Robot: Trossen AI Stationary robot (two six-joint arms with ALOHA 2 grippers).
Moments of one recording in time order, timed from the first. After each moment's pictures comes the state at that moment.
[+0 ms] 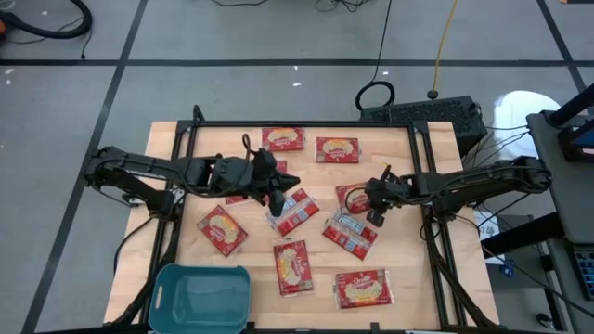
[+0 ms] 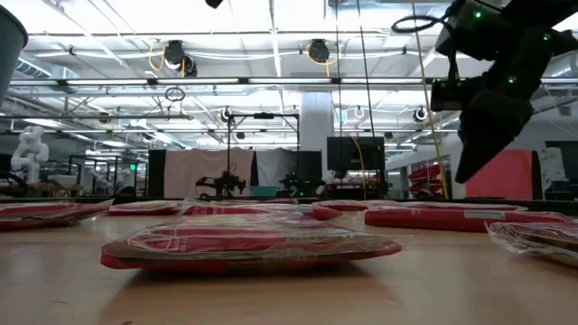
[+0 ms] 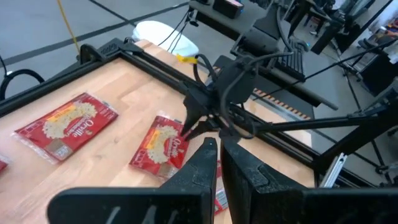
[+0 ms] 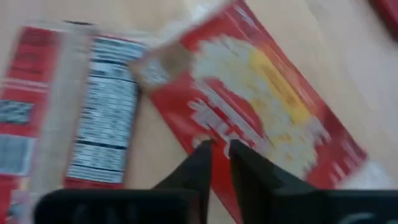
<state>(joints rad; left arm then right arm) -0.13 1.39 1.32 -0.29 -0.32 -0.53 0.01 1.05 0.50 -0.58 0.18 0.46</state>
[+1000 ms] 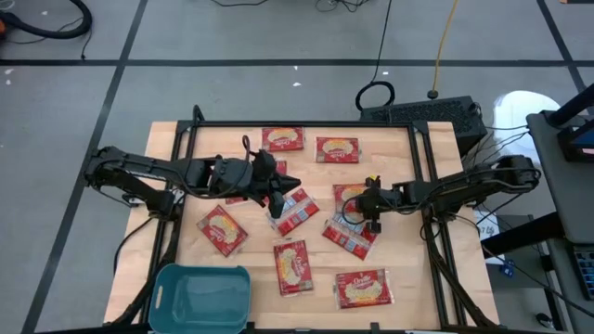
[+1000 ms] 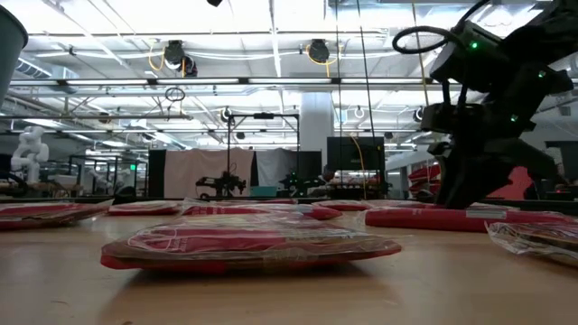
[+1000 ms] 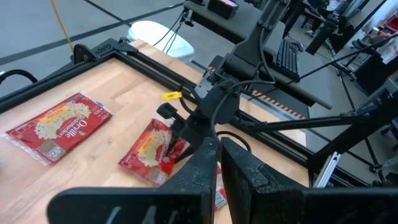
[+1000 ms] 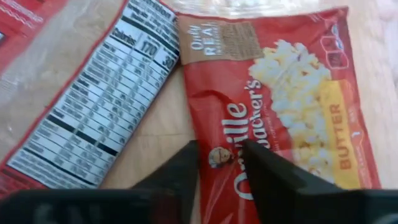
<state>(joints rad) -0.15 1.39 1.32 -0.28 -0.31 -0.53 0.01 1.25 0.36 -0.16 0.13 0.01</state>
